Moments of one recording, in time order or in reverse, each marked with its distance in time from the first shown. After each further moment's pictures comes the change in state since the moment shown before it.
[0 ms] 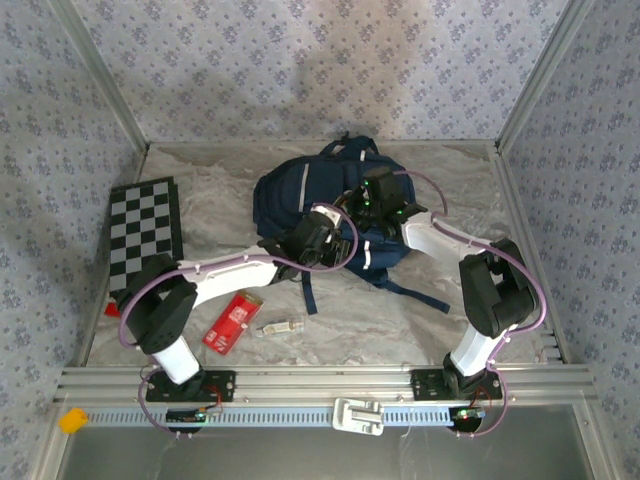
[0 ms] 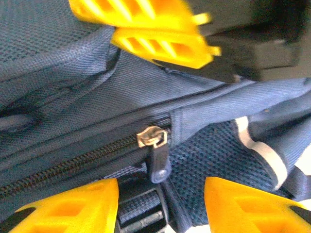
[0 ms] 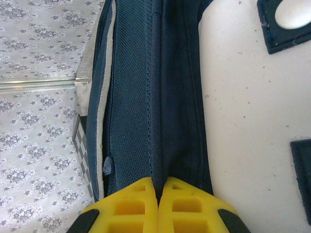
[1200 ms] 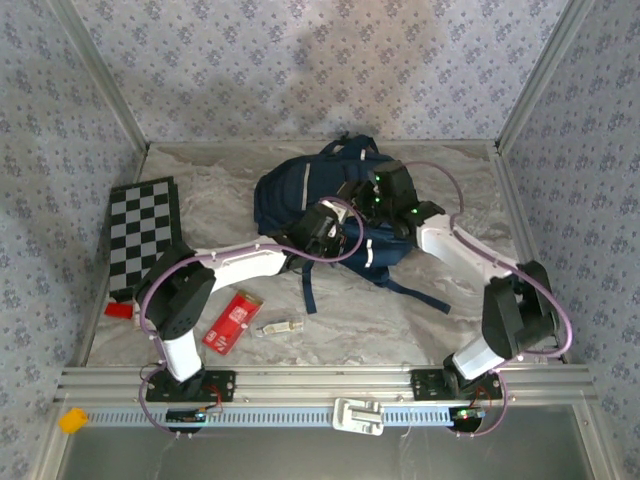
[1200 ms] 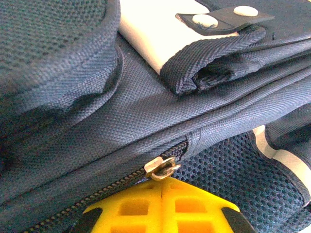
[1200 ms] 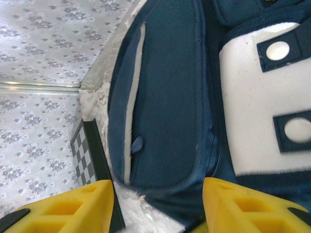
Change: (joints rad) left arm 0.050 0.103 0.075 0.010 0.105 0.061; right arm -0.003 -0.191 0.004 -0.170 0.100 -0.109
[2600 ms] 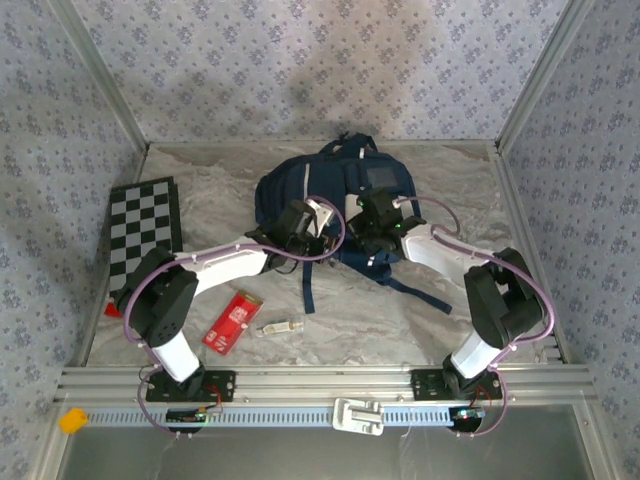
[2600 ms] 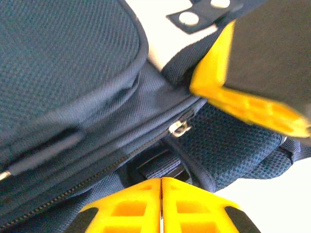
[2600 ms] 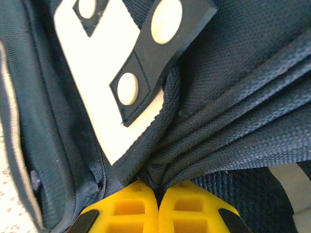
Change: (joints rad) left arm 0.082 -0.099 -0.112 0.021 0.202 0.063; right arm 0.053 0.105 -0.110 -0.033 0.158 0.296
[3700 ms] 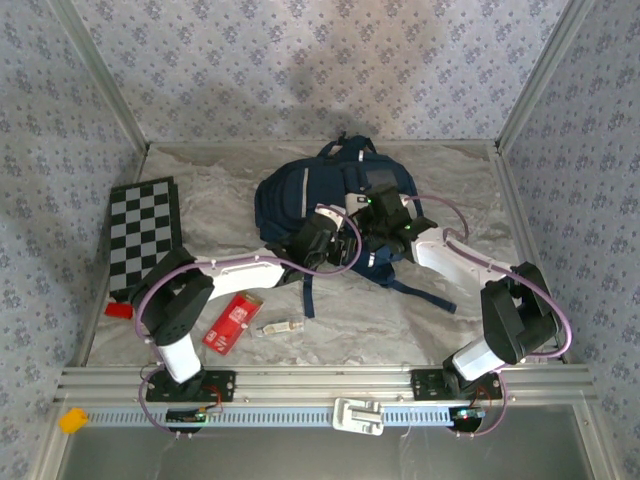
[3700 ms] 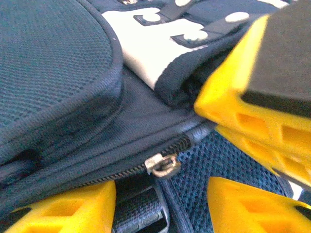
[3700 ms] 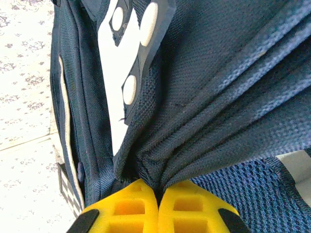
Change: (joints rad) left arm -0.138 0.068 0.010 0.180 -0.338 -0.110; right arm 0.004 -0.089 -0.014 0.010 -0.011 0.080
